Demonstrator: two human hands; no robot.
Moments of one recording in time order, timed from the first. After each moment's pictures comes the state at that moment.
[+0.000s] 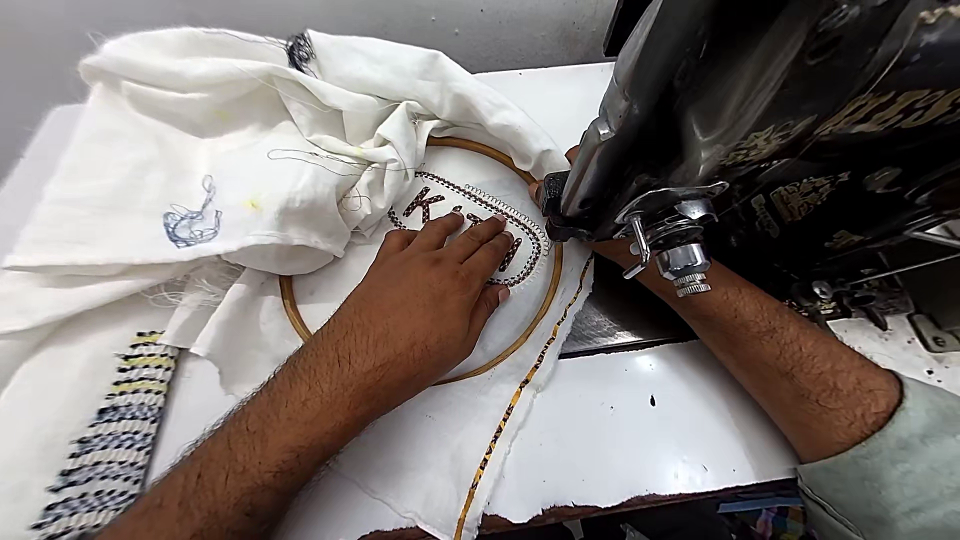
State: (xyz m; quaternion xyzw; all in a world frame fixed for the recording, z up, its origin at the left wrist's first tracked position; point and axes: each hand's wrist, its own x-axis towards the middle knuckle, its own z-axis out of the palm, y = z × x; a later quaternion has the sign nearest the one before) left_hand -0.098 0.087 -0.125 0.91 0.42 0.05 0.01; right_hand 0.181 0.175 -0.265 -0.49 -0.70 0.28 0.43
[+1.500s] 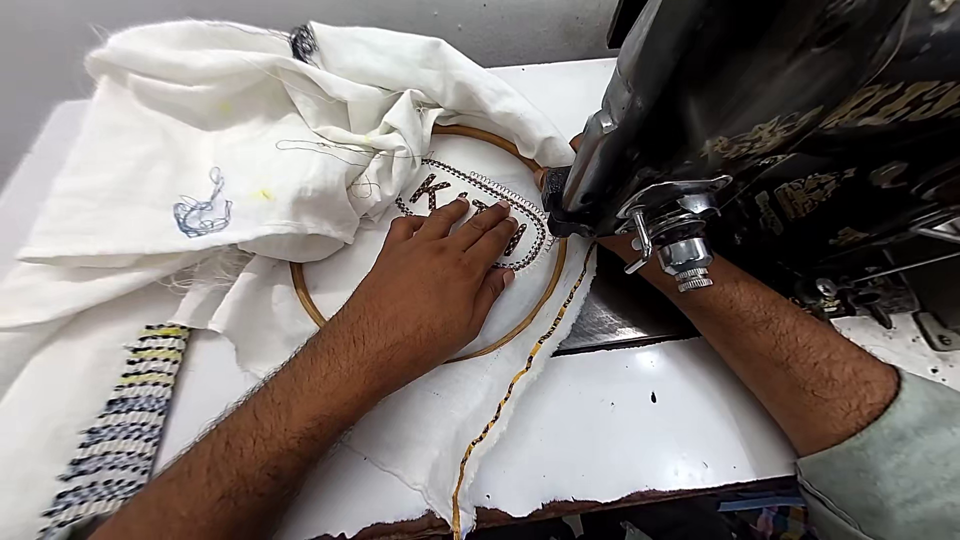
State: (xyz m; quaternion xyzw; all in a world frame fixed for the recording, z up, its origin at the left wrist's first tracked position) left_hand -0.095 0.095 -0.132 0.90 0.42 0.07 0.01; right_hand 0.181 0.178 -0.265 -0.49 -0.66 0.36 0.45
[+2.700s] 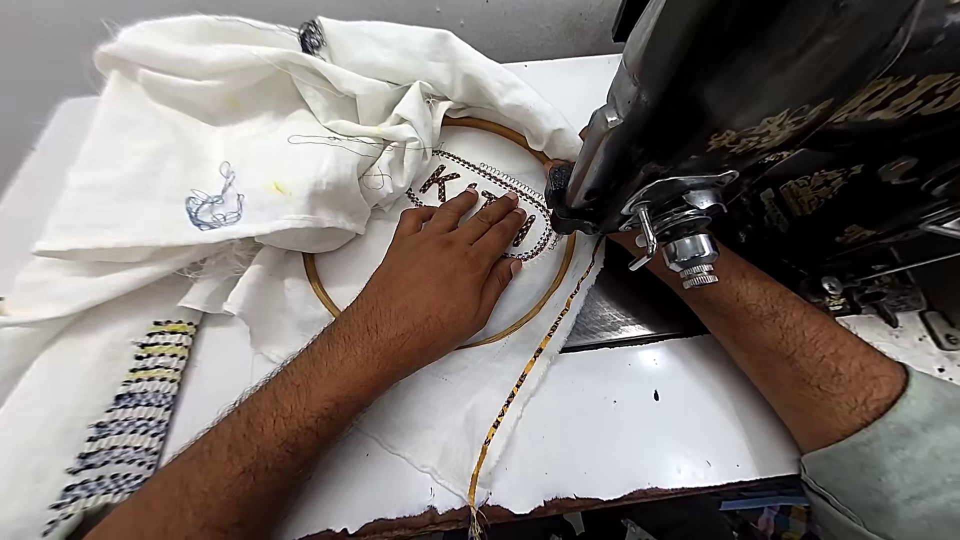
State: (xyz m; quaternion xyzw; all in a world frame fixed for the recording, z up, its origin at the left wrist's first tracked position) left_hand -0.091 0.102 -0.138 0.90 0.42 0.09 0.02; right_hand 0.186 0.189 -0.267 -0.49 -0.69 0.29 0.46
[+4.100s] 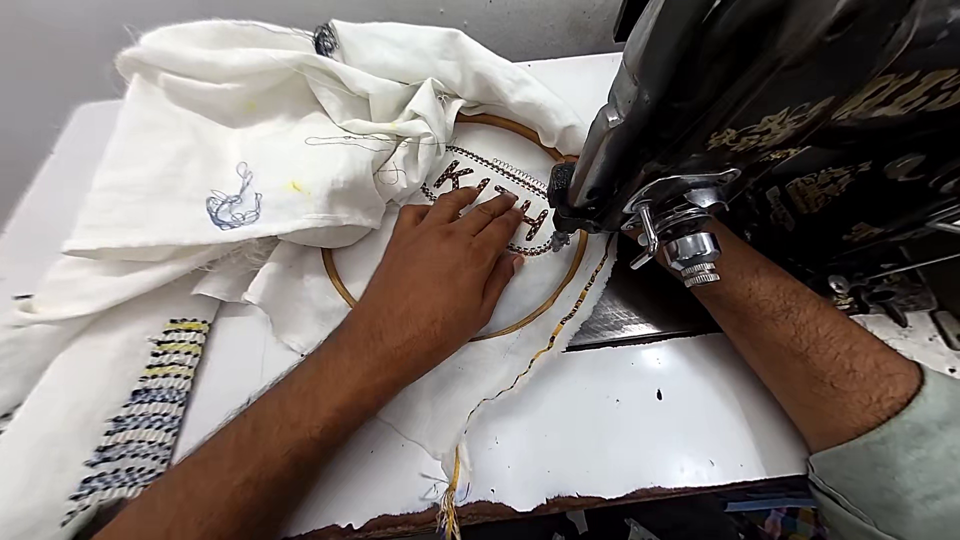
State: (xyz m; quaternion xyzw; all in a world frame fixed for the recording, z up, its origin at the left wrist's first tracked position) left_hand -0.089 0.097 -0.130 0.89 0.43 0.11 0.02; right_hand 0.155 0.122 -0.142 -0.52 -0.72 0.20 0.41
